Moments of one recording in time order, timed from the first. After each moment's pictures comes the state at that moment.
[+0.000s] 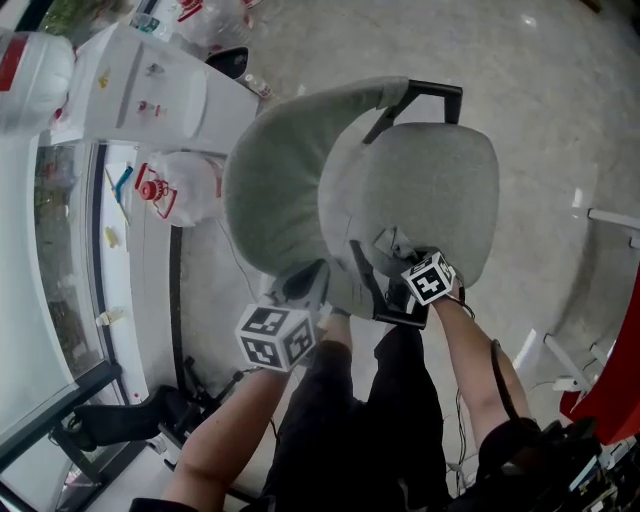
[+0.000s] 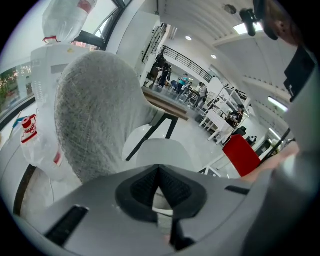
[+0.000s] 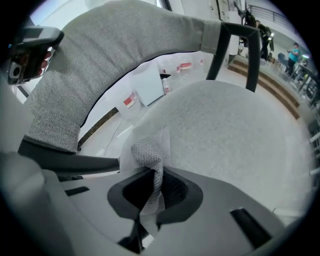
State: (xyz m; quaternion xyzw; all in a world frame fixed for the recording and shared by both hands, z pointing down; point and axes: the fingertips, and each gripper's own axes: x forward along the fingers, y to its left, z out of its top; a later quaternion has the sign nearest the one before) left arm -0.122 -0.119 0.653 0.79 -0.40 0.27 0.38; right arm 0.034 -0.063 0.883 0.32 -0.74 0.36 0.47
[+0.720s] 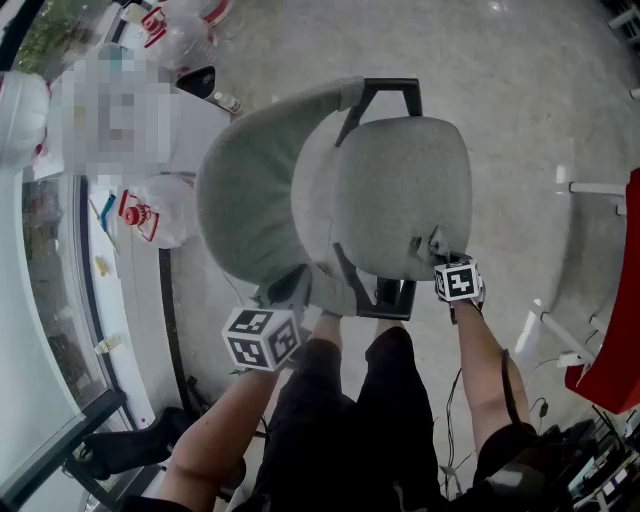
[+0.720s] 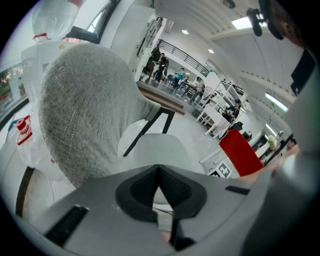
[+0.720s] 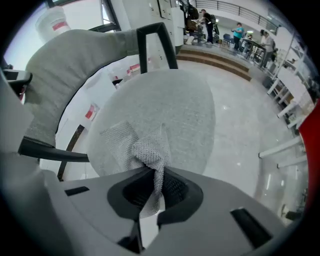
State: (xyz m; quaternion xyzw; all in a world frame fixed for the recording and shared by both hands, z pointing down) left arm -0.114 -0.111 0.657 0.79 -0.38 0.29 0.39; right arm 0.177 -0.012 0.882 0.50 -0.60 0.46 0.43
